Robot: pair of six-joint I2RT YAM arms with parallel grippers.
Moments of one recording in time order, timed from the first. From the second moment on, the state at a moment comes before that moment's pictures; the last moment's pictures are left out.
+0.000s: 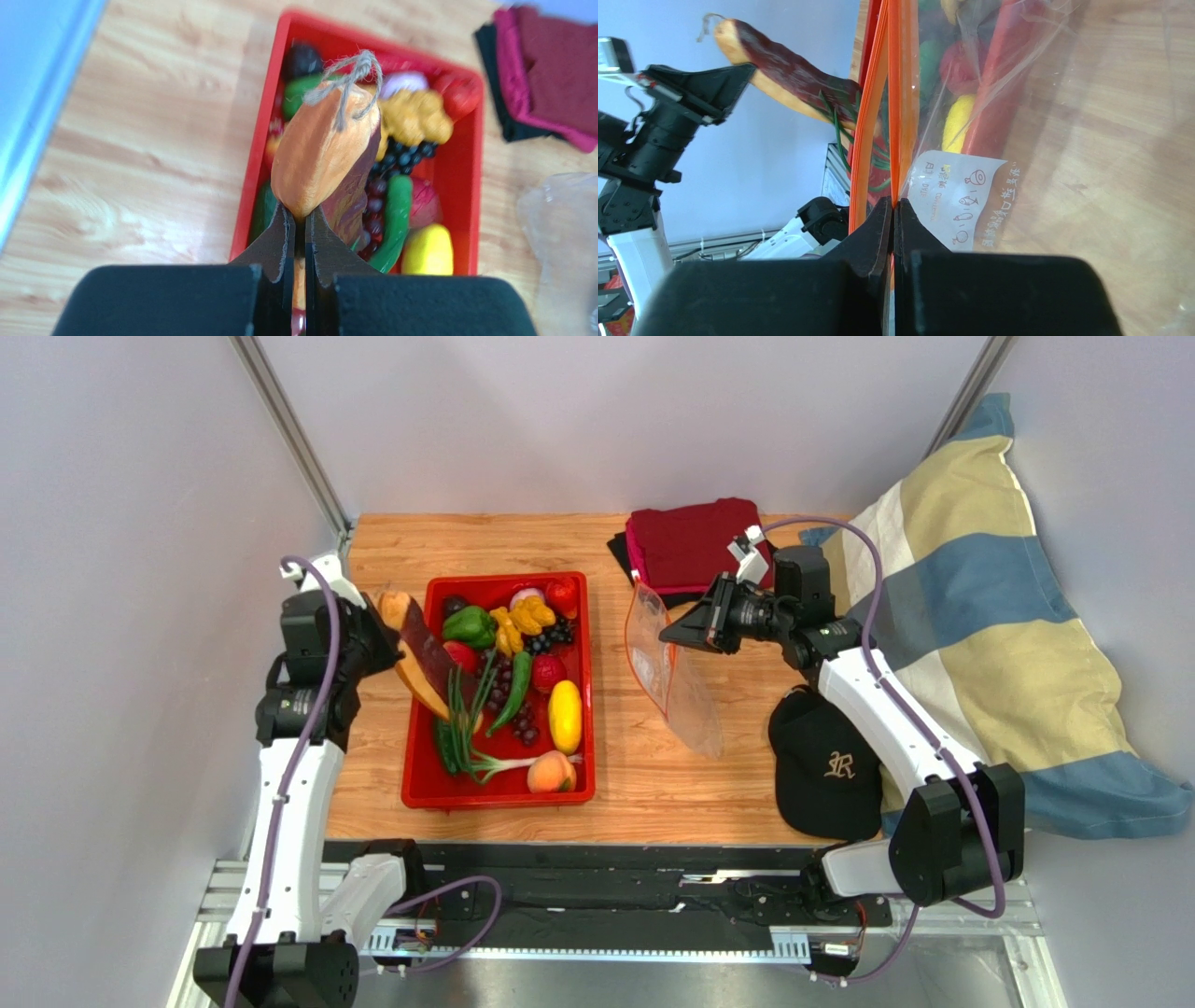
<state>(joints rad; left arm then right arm) 0.06 0.92 1.00 -0.60 0.01 -0.32 0.27 1.37 1.10 -0.24 -0.76 0.75</state>
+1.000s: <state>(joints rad) -0.52 1.38 1.89 -0.64 -0.09 -0.33 0.43 1.39 1.29 -0.38 -0.28 0.84</state>
